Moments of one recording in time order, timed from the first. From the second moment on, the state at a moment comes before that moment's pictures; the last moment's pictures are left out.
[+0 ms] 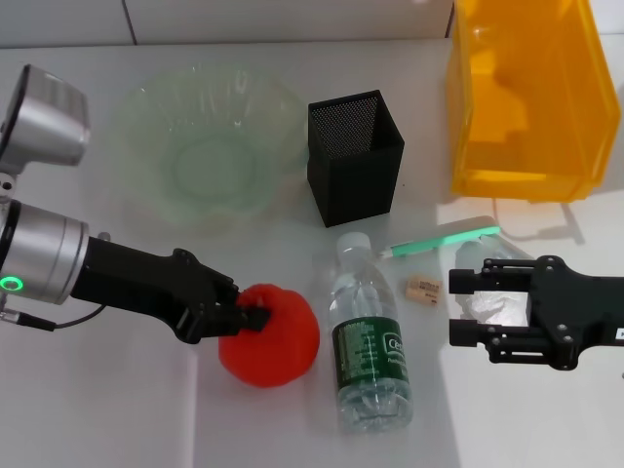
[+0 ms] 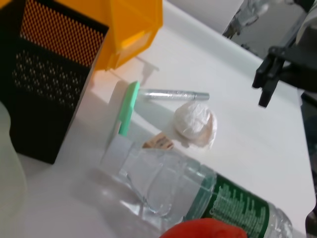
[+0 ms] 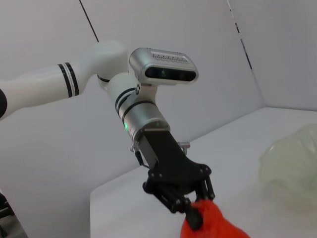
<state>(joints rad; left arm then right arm) -0.48 -2.06 1.12 0.99 2.10 1.67 -1.89 0.41 2.04 -0.72 -0.58 -1.98 -1.85 1.30</state>
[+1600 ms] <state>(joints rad) -0.54 -2.05 0.80 0.98 1.97 1.42 -1.70 0.40 2.06 -0.70 -0.54 -1.98 -1.86 1.27</state>
